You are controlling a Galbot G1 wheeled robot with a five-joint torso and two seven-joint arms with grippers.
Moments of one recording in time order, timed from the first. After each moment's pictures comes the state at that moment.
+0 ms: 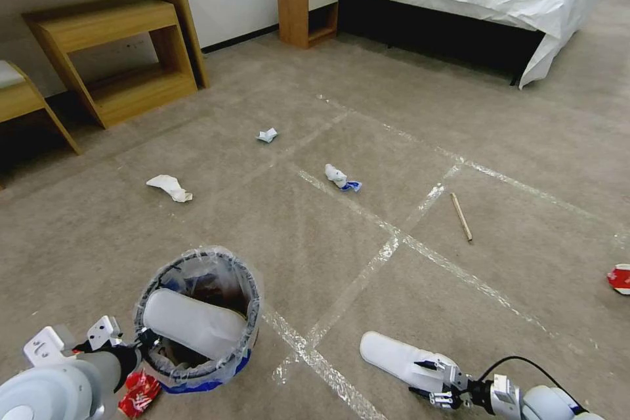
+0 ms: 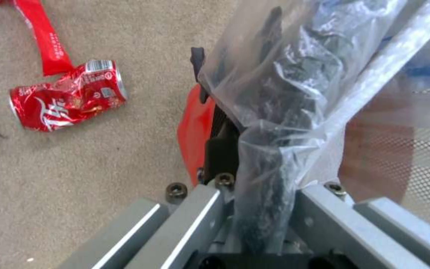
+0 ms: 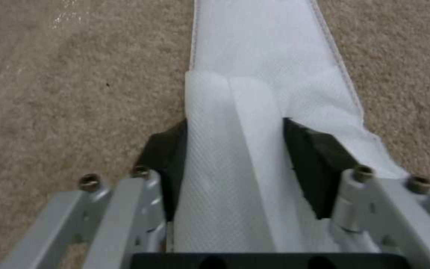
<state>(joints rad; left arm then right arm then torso) 1.64 -1.26 -0.90 -2.37 -1.68 0.74 -1.11 -1.10 0.84 -0.04 0.91 0.29 0.56 -0.76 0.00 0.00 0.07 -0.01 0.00</state>
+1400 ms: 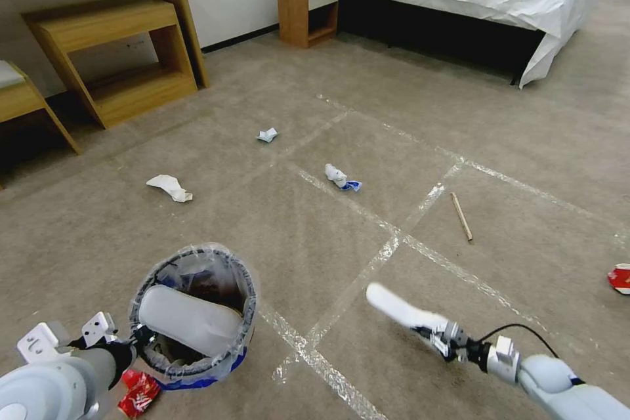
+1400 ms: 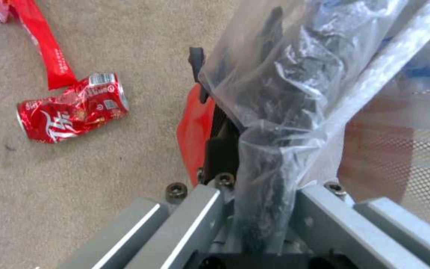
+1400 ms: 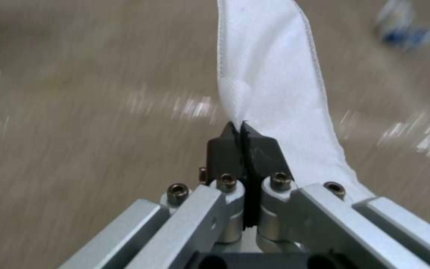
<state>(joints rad) 1.63 -1.24 -0.91 -2.39 -1.69 0.74 -1.11 -1.04 0.77 0.06 1.12 0.53 0.51 -0.73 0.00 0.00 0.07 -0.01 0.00</state>
